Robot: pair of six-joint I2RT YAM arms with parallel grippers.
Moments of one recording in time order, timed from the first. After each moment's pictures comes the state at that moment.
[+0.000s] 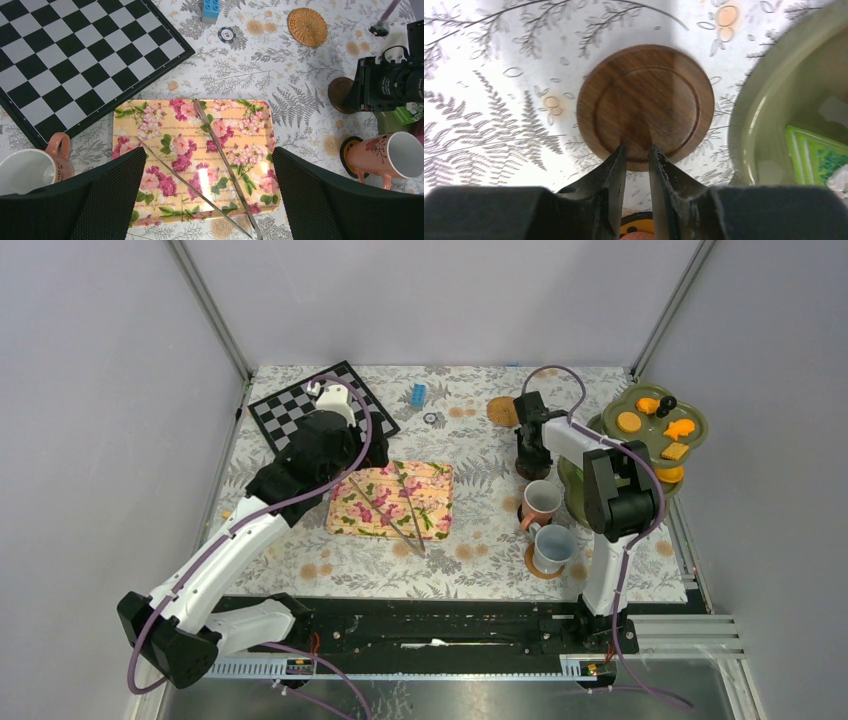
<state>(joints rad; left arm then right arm) -0.58 1.10 1.13 -0.50 -0.30 -0.39 0.25 1.99 1.37 -0.61 0.23 0.24</state>
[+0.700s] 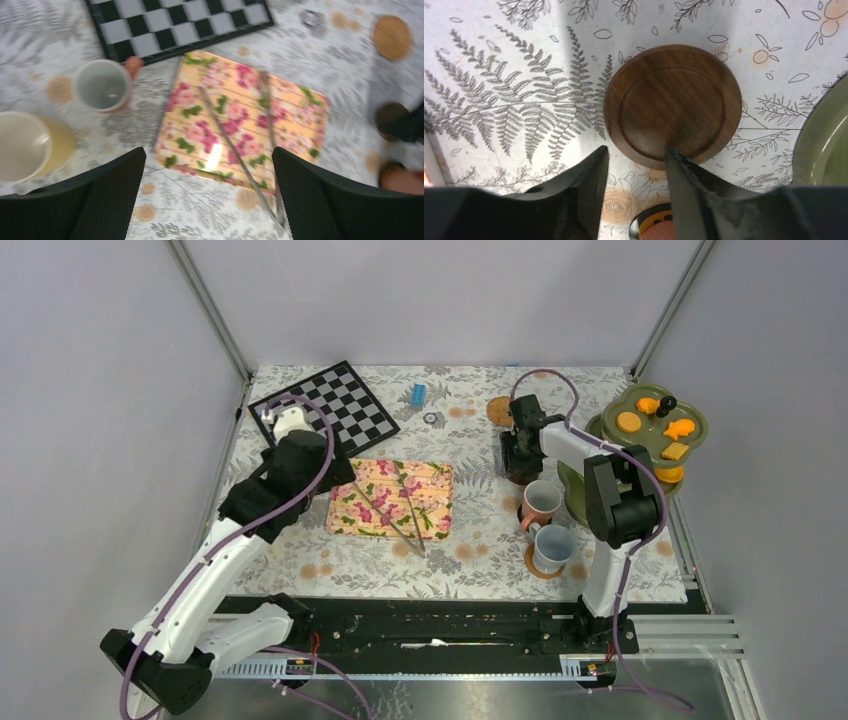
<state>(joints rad) -0.56 0.96 1.10 -0.79 -0.45 -0.61 0.29 1.94 1.31 -0.55 0.05 0.21</state>
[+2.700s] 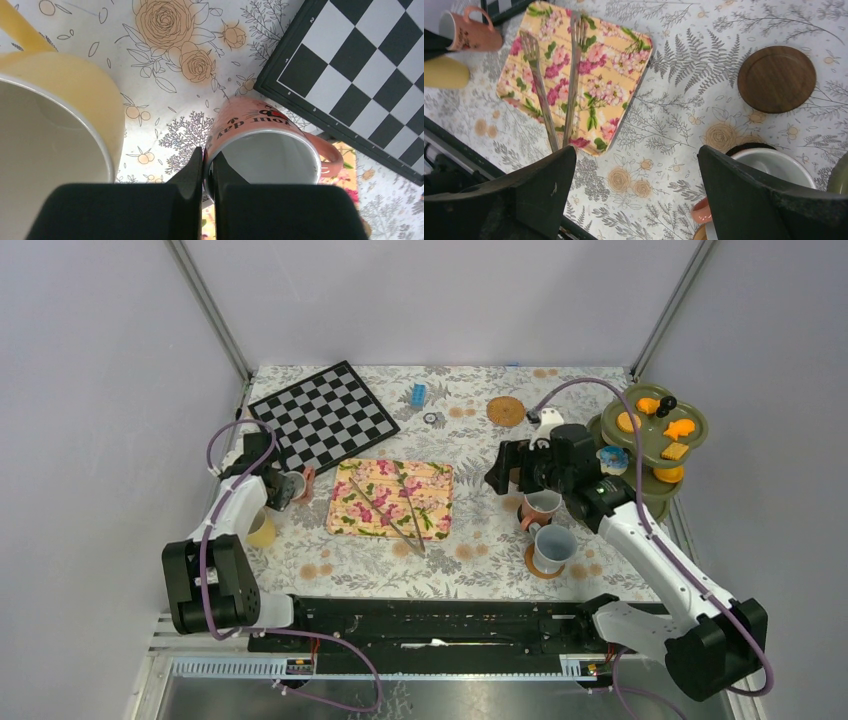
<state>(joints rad) 0.14 1.36 0.86 -0.60 -0.23 -1.02 0.41 1.06 0.90 -0.41 -0.19 0.32</state>
